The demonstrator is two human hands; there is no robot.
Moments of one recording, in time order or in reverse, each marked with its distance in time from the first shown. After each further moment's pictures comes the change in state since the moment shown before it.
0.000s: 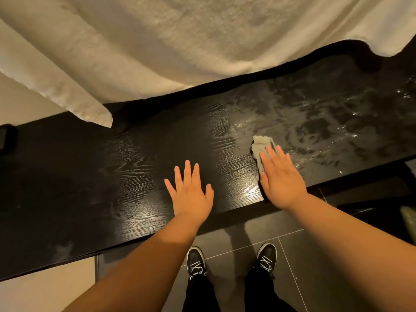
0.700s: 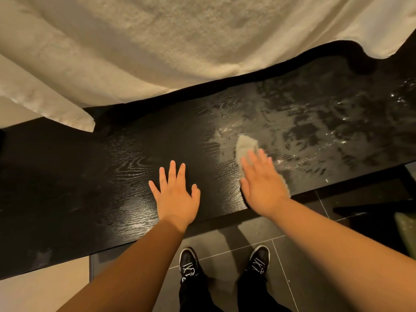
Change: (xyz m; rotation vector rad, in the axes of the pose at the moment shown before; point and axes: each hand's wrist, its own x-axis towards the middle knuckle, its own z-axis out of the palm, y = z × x) left_hand 0.014 0.017 0.008 -0.022 0.102 -0.049; right_hand 0.009 0.003 -0.002 -0.032 0.002 -0.098
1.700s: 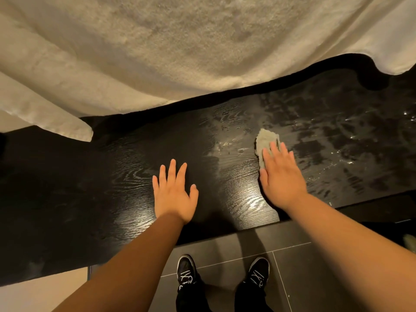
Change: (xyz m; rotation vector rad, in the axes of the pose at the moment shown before) left_hand 0.045 0.013 -0.005 0.015 0.020 0.038; right_hand 0.052 0.070 -0.018 0.014 0.003 0.125
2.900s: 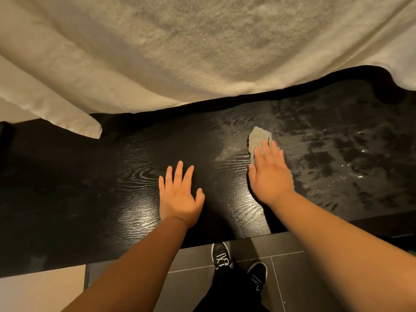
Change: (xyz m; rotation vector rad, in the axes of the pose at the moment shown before) left_hand 0.002 0.000 -0.001 -0.024 -0.007 -0.009; right_hand 0.037 -0.044 -0.005 0.030 0.021 -0.076
